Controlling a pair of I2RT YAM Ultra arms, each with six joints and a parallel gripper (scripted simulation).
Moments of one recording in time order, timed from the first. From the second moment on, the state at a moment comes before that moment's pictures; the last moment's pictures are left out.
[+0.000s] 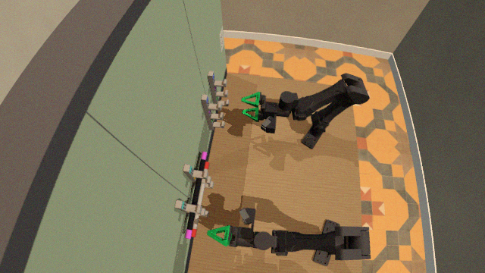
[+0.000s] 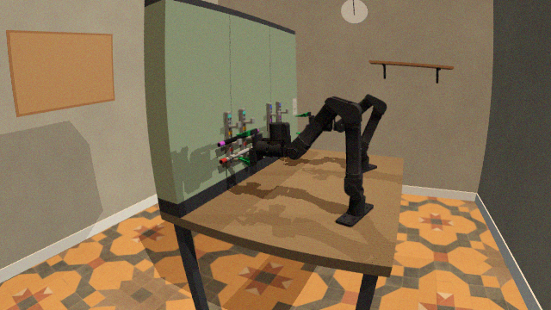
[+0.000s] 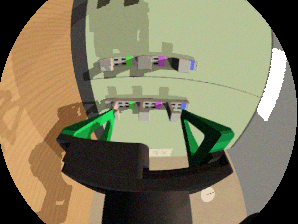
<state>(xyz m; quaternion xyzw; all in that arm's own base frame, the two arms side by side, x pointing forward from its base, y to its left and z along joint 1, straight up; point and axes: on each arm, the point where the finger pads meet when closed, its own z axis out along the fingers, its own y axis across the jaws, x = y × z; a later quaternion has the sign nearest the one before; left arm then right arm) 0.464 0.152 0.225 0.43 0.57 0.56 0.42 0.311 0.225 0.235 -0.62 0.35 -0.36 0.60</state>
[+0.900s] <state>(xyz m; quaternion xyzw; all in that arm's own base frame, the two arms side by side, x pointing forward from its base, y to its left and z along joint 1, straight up) 0.495 0.163 0.232 0.43 0.57 0.56 0.42 0.311 0.225 0.235 -0.62 0.35 -0.36 0.60</state>
